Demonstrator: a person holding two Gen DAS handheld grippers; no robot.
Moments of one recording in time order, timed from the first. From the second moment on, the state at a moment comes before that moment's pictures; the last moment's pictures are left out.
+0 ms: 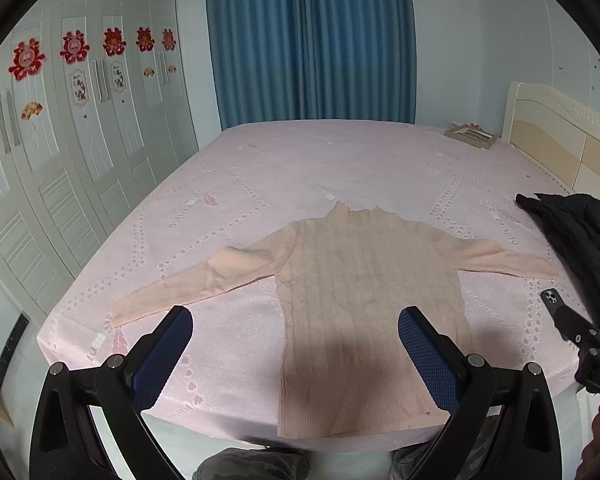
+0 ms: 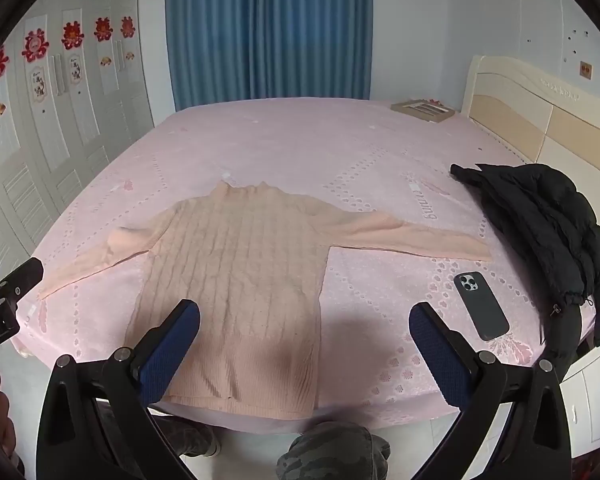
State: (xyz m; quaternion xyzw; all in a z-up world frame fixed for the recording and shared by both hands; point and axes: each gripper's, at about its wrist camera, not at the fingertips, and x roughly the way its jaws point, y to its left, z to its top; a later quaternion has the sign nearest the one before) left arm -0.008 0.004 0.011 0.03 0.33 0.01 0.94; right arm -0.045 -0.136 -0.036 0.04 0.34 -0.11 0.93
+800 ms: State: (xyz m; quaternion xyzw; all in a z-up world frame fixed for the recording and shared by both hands) left arm -0.009 0.007 0.016 0.01 0.34 0.01 0.94; right arm -0.050 -0.137 -0.032 0.04 0.34 -0.11 0.93
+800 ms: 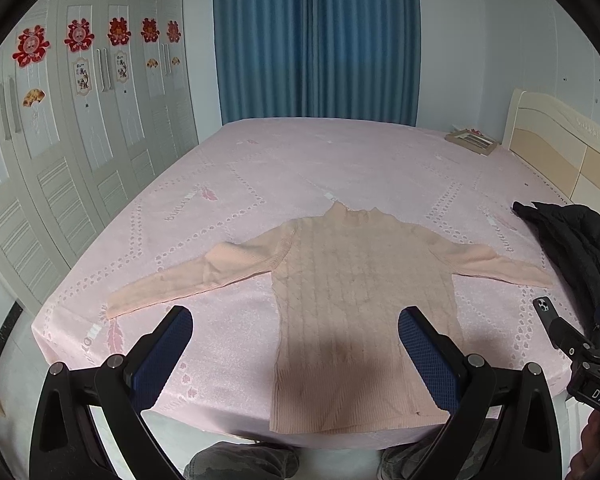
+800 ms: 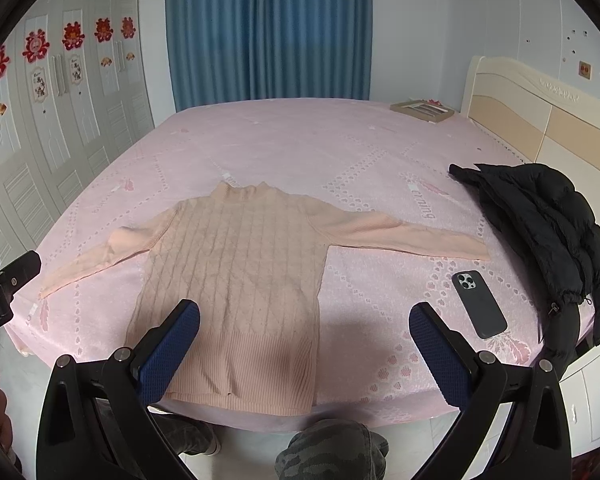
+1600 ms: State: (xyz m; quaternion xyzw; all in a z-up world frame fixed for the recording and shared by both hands) left arm -0.011 0.010 0.020 0.00 0.33 0.01 0.94; right arm -0.053 -0.136 -0.026 0.04 0.34 -0.10 0.94
